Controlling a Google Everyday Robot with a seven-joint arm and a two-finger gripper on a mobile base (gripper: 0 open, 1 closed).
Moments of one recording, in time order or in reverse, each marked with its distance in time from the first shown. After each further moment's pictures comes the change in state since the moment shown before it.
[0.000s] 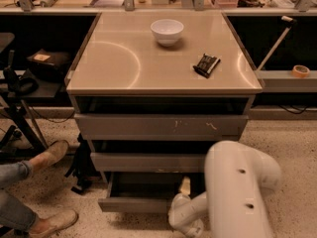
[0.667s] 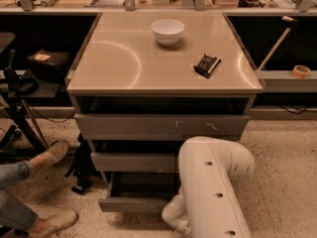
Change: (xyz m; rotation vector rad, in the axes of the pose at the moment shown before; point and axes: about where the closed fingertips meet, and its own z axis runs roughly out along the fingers) arm 0.025 0.026 0.023 -0.079 0.188 -0.108
